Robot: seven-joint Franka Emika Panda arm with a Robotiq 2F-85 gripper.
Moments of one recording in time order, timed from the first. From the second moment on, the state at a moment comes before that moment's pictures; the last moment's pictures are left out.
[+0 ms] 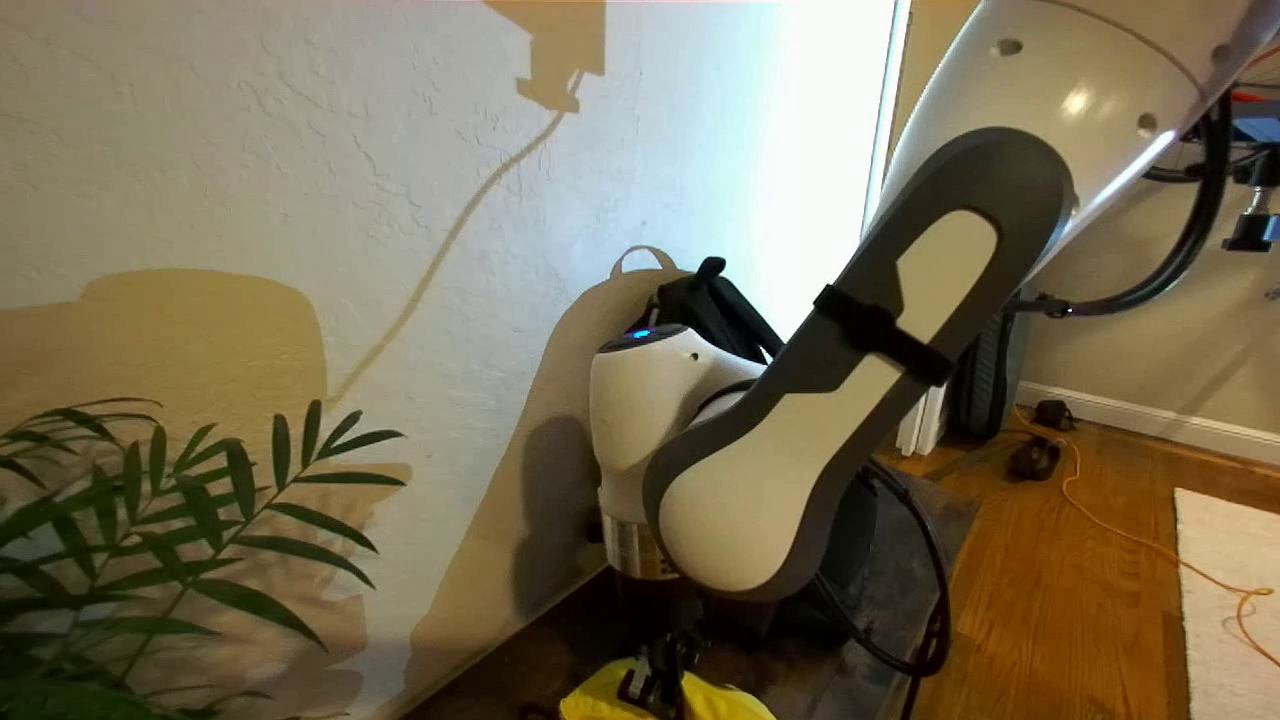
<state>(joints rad) 0.20 0.93 0.08 -1.68 -0.02 2.52 0.07</state>
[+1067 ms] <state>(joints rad) 0.20 0.95 0.08 -1.65 -0.05 2.44 0.04</state>
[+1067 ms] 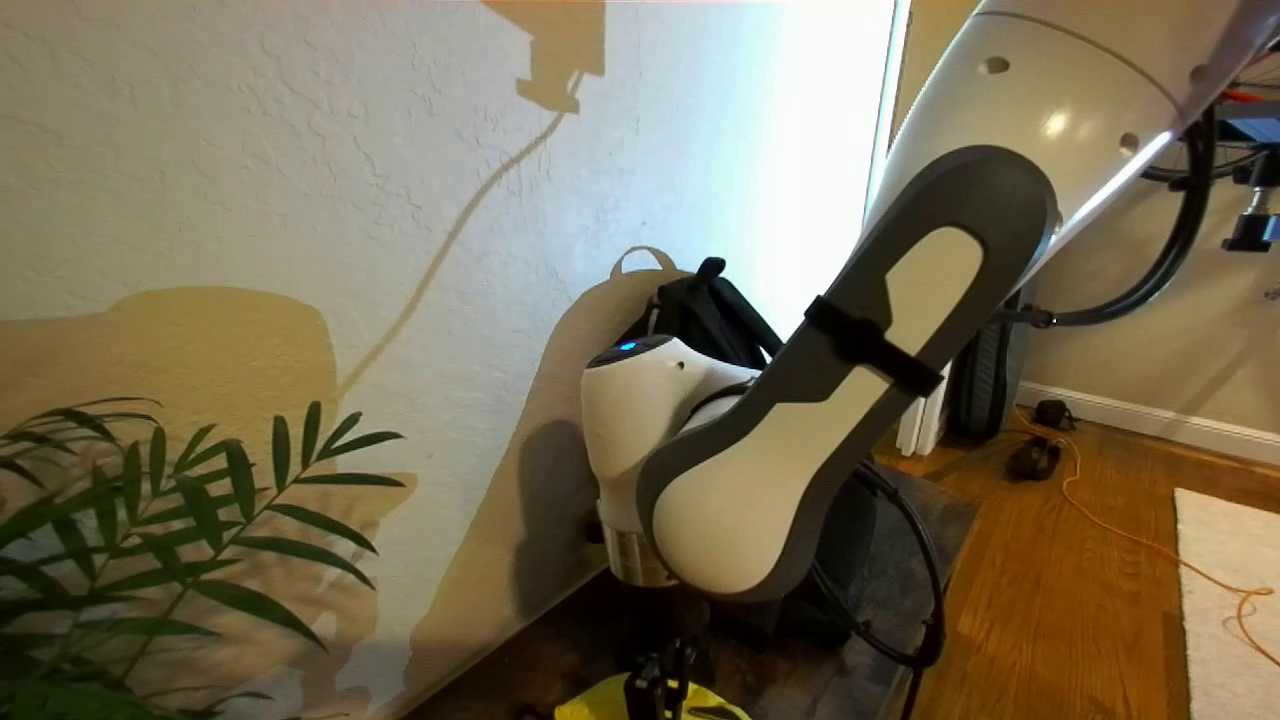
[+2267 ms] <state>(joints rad) 0.13 0.99 0.09 -1.60 -0.03 2.41 -0.03</state>
